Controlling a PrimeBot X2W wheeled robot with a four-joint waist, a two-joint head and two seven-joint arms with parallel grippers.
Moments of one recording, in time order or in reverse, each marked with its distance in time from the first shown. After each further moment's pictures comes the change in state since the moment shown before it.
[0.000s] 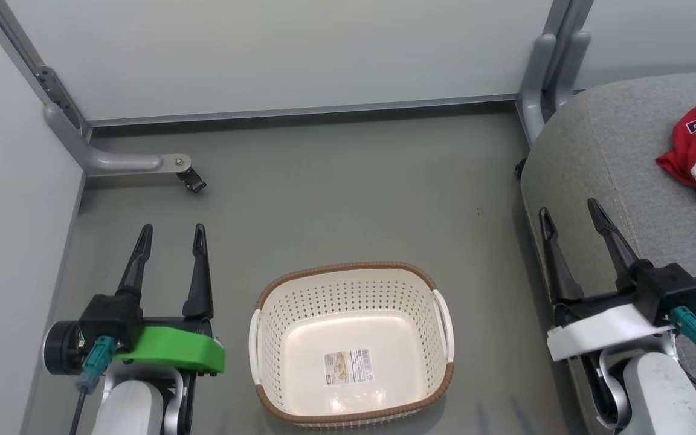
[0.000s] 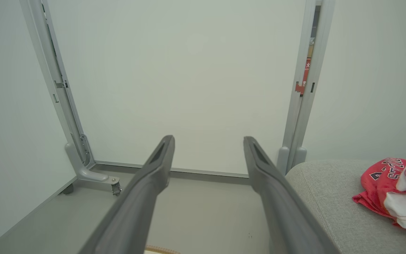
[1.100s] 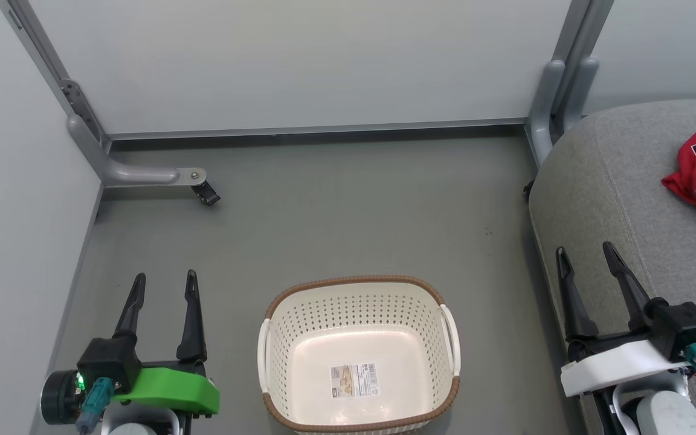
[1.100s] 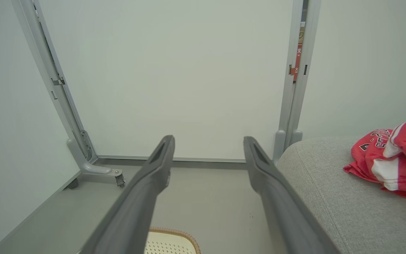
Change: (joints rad) left arm 0.122 -0.038 0.074 -0.003 0.045 -0.015 0.000; right arm 0.120 0.006 -0.041 -0.018 0.044 0.000 0.000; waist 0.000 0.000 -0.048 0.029
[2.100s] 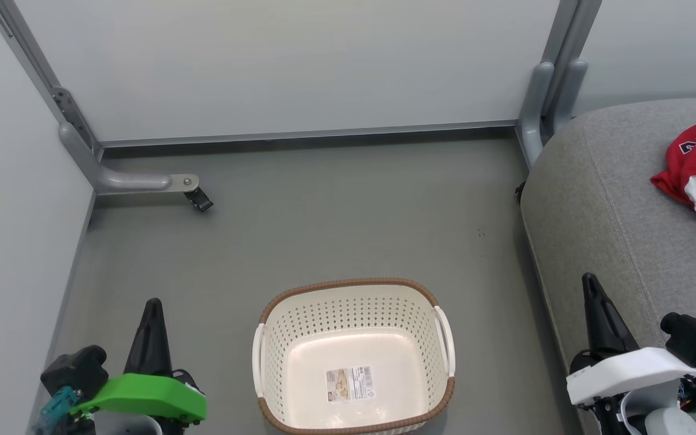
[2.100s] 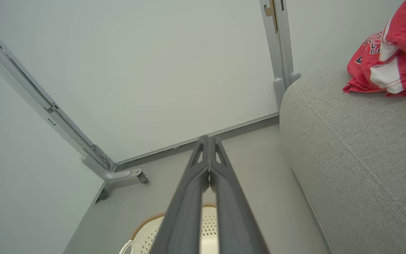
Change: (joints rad) left arm 0.017 -0.009 0.036 0.058 -0.296 -0.022 0.082; right arm 0.018 0.012 -0.012 0.081 0.306 0.000 0.083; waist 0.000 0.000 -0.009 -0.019
